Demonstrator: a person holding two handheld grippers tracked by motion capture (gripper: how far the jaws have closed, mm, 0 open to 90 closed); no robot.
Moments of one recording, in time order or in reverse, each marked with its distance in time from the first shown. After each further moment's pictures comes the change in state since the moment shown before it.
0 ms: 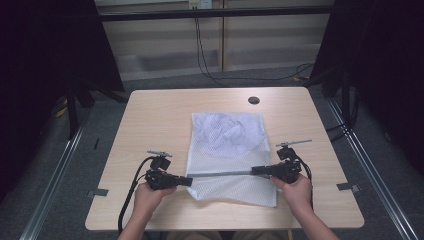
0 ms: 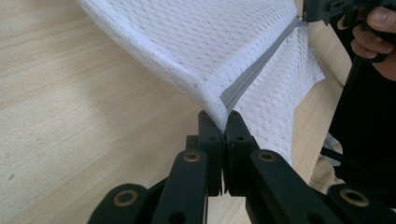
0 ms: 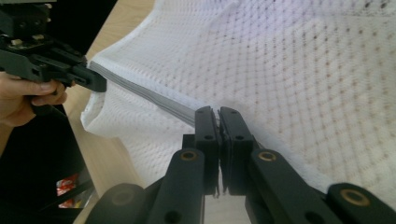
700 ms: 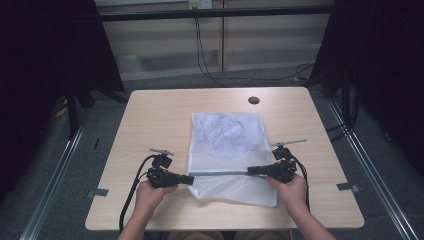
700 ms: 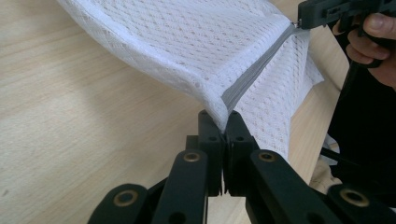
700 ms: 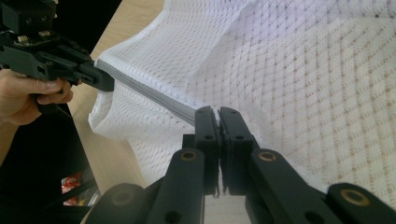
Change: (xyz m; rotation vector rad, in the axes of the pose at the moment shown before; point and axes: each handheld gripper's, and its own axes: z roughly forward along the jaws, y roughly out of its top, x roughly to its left) left arm 0.001 0.006 0.004 0.013 -0.013 0.002; right arm 0.003 0.002 0.011 0.007 0.023 -0.001
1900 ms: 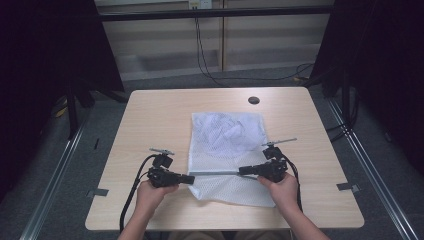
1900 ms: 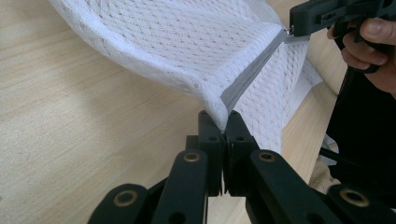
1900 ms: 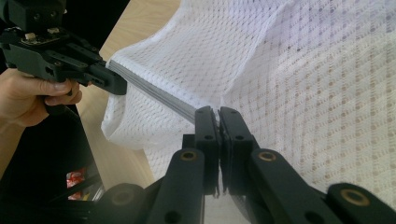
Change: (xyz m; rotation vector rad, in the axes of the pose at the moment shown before) left arm 0.000 0.001 0.000 0.000 0.001 0.004; right arm 0.015 0.007 0.020 0.019 0.029 -0.017
